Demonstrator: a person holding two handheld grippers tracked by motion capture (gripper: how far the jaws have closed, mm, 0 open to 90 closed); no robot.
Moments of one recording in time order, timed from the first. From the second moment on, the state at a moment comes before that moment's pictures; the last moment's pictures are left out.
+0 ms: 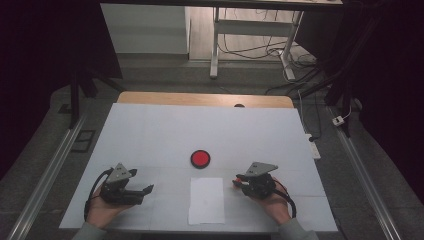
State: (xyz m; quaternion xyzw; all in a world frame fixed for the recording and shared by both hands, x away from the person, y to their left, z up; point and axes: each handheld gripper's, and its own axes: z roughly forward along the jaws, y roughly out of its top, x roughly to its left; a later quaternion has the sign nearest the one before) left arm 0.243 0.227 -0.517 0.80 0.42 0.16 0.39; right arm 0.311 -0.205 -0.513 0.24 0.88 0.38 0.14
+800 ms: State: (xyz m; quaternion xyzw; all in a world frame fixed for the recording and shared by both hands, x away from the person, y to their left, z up) left arm 0.243 0.226 -0.517 0.80 0.42 0.16 0.39; right arm 0.309 -0.210 -0.504 0.25 0.87 0.41 0.15
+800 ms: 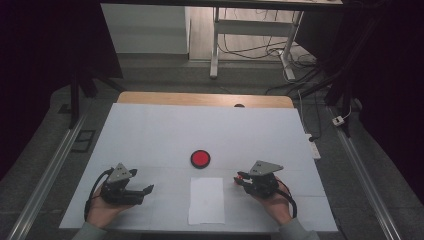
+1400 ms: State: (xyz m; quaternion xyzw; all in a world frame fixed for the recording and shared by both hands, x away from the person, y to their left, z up) left arm 0.243 0.226 -0.517 0.80 0.42 0.16 0.39; right arm 0.306 -0.211 -0.496 0.25 0.86 0.43 0.17
